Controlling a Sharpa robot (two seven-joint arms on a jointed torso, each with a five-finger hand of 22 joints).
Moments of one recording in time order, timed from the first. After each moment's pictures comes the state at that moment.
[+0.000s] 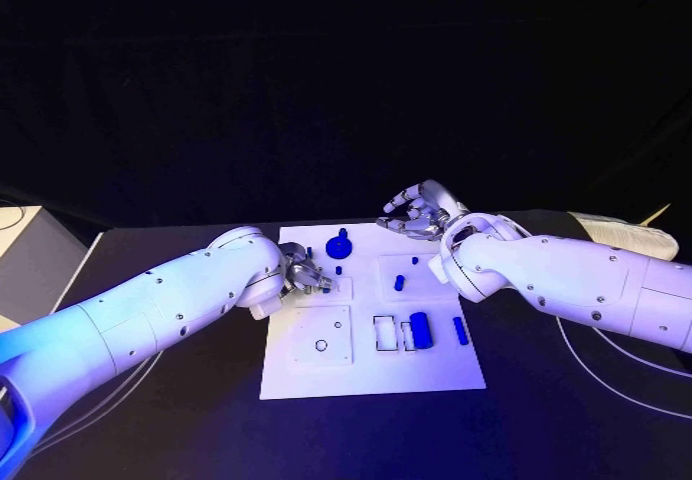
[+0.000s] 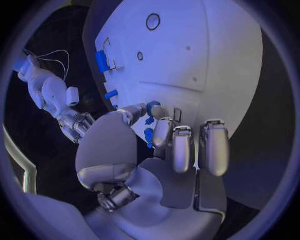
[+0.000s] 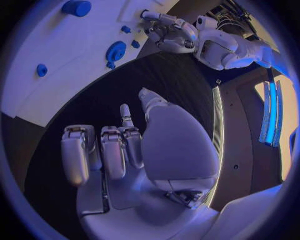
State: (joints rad) left arm 1.17 -0.44 0.07 1.12 -1.03 0.12 -0.55; left_hand 1.04 -0.24 0.54 0.23 0.27 0.95 -0.02 0.93 0.94 1.39 -0.07 1.30 1.18 1.47 -0.11 1.57 1.31 0.07 1.46 0.00 1.48 1.31; right arm 1.27 -0.73 -0.10 1.41 -0.91 -0.66 -0.13; right_hand 1.37 -0.19 0.23 0.29 0.24 0.90 0.16 0.28 0.26 1.46 0.07 1.53 1.31 1.47 0.00 1.57 1.31 0.02 1.47 0.10 1.49 1.31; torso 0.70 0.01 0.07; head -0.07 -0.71
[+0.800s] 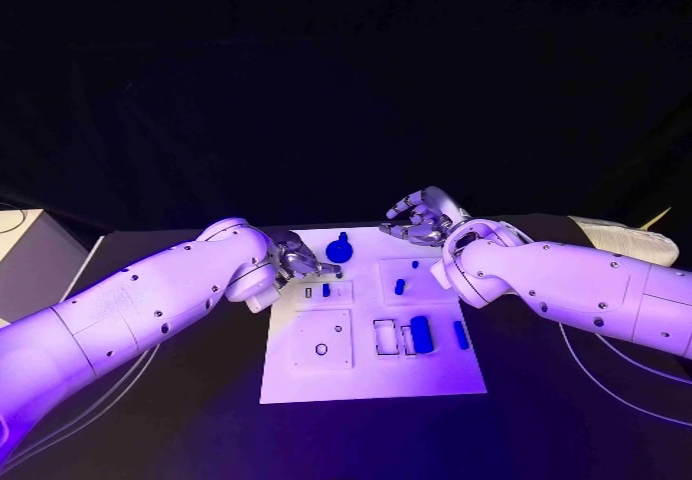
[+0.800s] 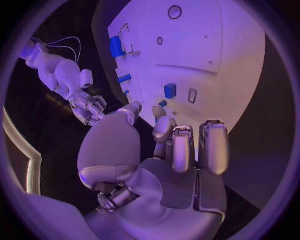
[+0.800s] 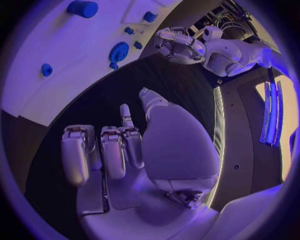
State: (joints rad) left arm 1.16 -0.49 0.16 1.19 -1.01 0.07 -0.55; left_hand 1.04 -0.20 0.28 0.29 0.16 0.91 0.00 0.89 0.96 1.35 -0.06 1.25 1.13 1.47 -0.11 1.57 1.31 0.07 1.45 0.00 1.47 1.31; right arm 1.26 -0.73 -0.10 1.40 -0.91 -0.66 -0.13; right_hand 1.36 -0.20 0.23 0.29 0.24 0.90 0.16 0.28 0.26 1.46 0.07 1.53 1.31 1.47 0.00 1.57 1.31 0.02 1.47 0.10 1.49 1.31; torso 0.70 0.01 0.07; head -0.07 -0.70
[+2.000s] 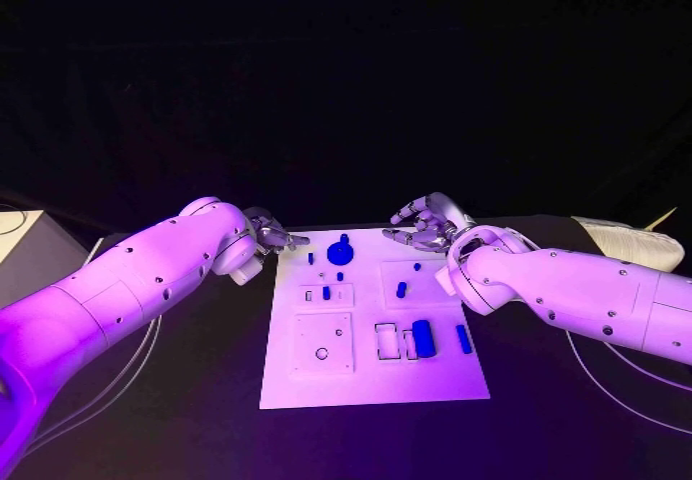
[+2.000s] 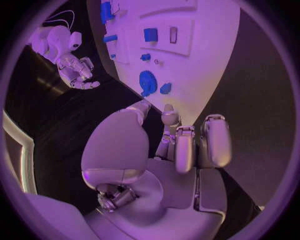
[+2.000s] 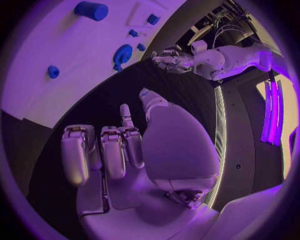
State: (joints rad) left arm 1.21 -0.42 0.21 0.91 -0.98 0.04 -0.50; left_hand 1.19 -0.16 0.28 0.30 0.18 0.77 0.10 0.63 0.77 1.16 0.03 1.11 0.92 1.46 -0.04 1.57 1.31 0.07 1.39 0.06 1.43 1.24; right arm 1.26 -0.75 -0.10 1.42 -0.92 -0.66 -0.13; right_hand 1.36 -0.19 0.23 0.29 0.24 0.90 0.16 0.29 0.26 1.46 0.07 1.53 1.31 1.47 0.00 1.57 1.31 0.02 1.47 0.10 1.49 1.31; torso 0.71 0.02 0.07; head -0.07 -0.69
